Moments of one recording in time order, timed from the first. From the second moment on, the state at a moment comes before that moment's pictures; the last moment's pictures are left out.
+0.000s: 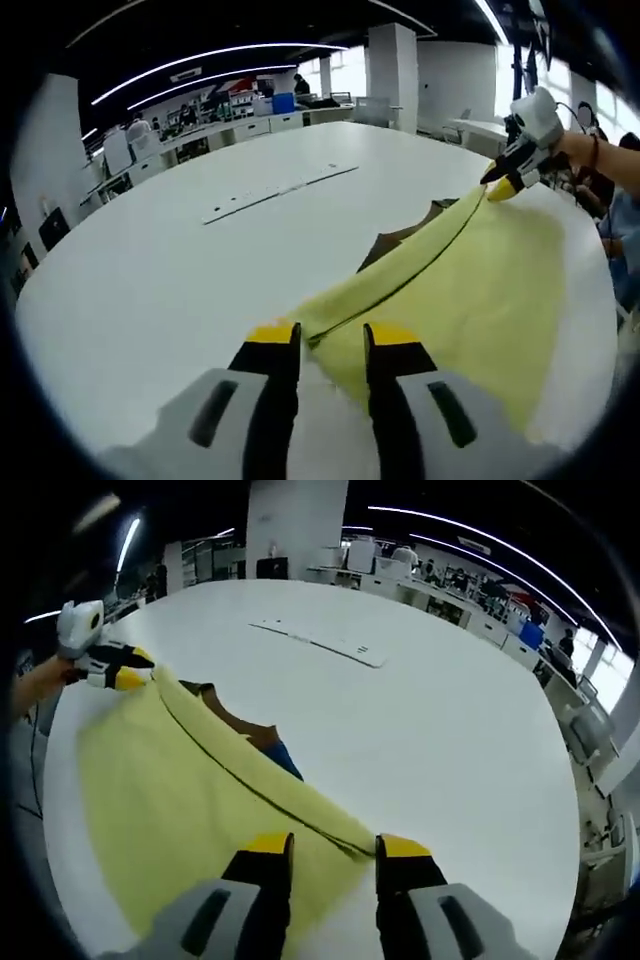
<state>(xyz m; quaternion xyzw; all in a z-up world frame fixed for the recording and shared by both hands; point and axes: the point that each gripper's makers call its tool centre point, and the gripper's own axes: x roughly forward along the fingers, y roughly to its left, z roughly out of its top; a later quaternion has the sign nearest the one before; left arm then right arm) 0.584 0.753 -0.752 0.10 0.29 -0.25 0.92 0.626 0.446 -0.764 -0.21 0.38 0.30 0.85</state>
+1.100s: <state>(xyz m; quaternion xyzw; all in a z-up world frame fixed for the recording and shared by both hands) 0.619 0.782 -0.724 0.08 0.25 -0.14 0.95 0.659 0.453 -0.744 -0.06 0.34 0.23 0.91</state>
